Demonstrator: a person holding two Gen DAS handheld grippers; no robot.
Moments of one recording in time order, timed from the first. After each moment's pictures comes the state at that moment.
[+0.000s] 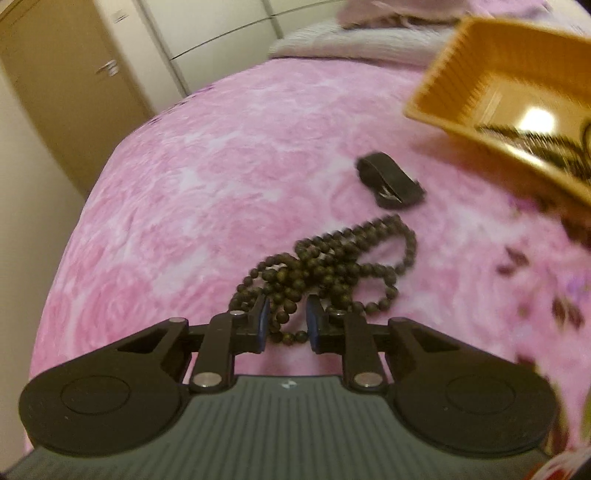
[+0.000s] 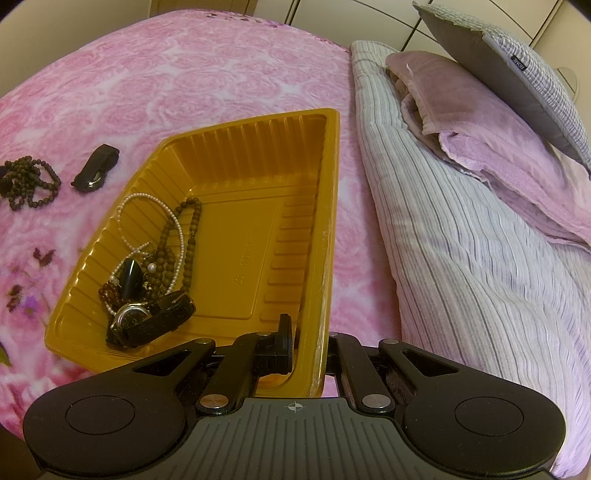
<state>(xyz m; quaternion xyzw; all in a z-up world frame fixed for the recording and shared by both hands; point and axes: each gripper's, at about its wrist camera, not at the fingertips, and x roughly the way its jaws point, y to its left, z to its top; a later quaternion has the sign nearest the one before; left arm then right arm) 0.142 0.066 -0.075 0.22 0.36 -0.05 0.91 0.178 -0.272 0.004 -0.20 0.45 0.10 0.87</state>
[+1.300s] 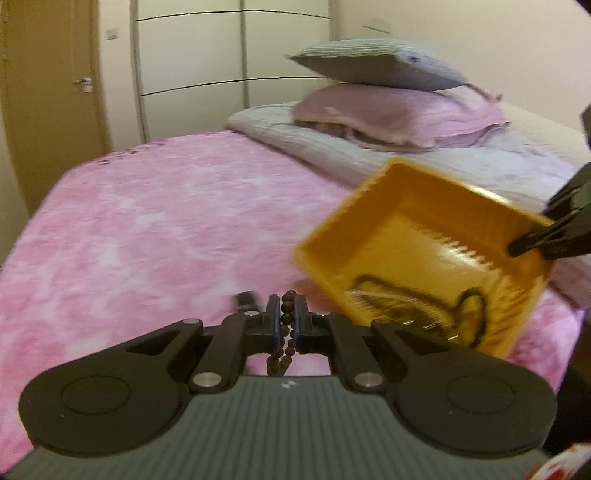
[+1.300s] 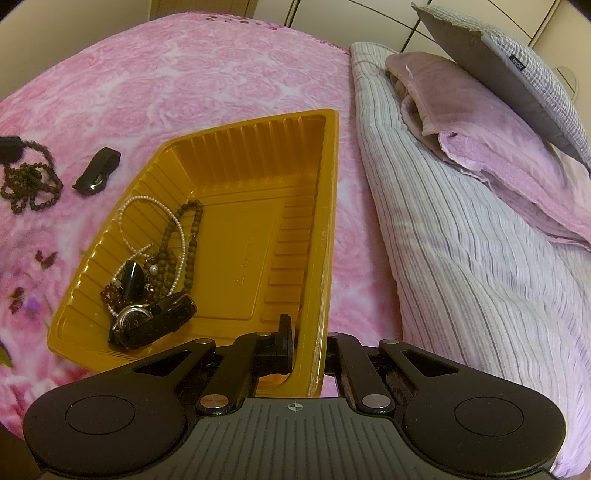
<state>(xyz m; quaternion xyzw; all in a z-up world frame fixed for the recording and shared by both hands) 0.131 -0.011 0.008 0.06 0.28 -0.16 0.94 0.179 -0.273 0.005 -0.20 0.45 0.10 0.87</state>
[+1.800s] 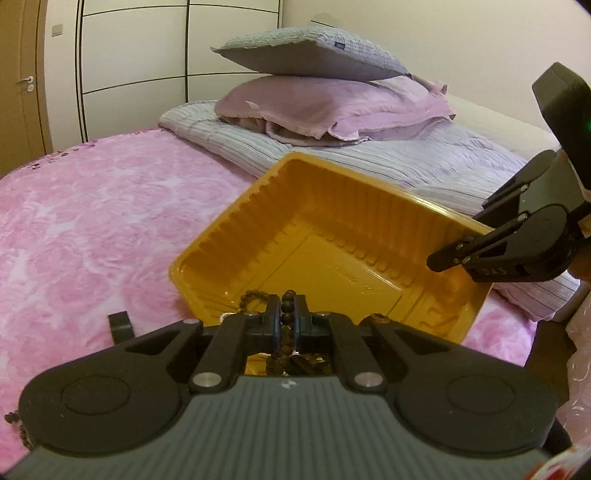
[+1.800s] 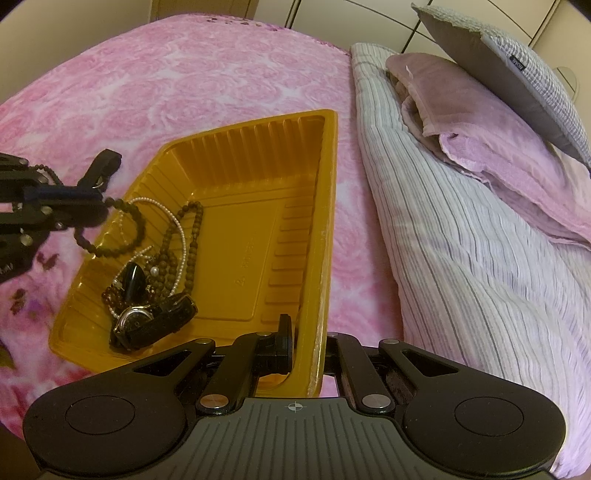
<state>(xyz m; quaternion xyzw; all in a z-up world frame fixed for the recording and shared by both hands) 0.147 -0.096 -0.009 0.06 0.29 -0.24 0.93 0.180 -0.271 0.008 -0.20 0.45 0.10 0.87</state>
